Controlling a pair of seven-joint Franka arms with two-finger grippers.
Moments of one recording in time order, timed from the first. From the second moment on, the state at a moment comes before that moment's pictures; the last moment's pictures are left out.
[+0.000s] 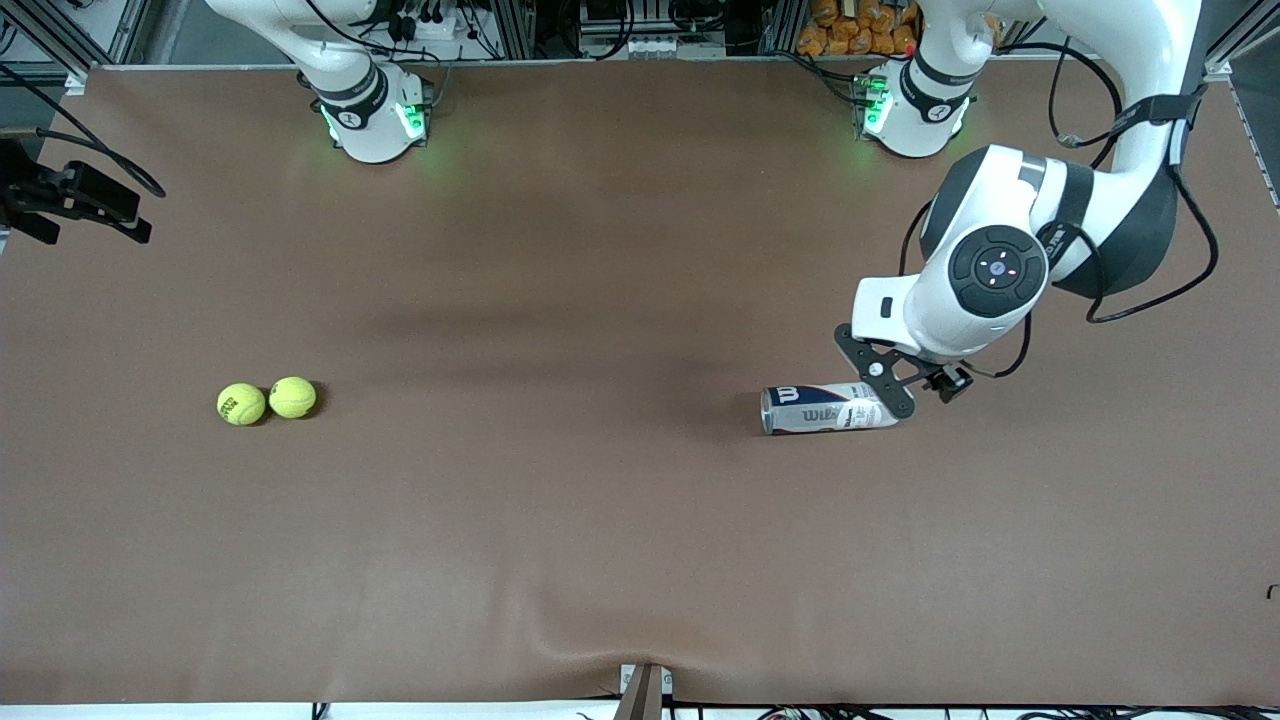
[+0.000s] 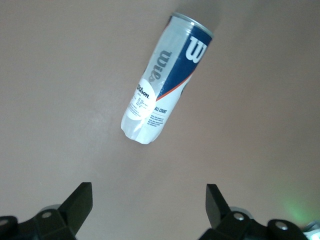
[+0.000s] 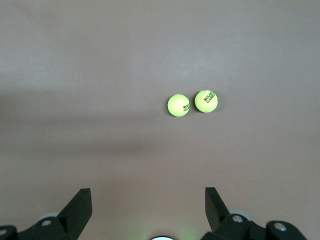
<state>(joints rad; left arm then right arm) -0.22 0.33 -0.17 -1.63 0.17 1.76 0.65 -0.04 -0.02 0.02 -1.49 0.02 1.42 -0.01</state>
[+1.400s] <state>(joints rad) -0.28 0.55 -0.18 -1.75 0.48 1.98 0.84 -0.04 -0.02 0.02 -1.49 0.02 1.42 -0.01</state>
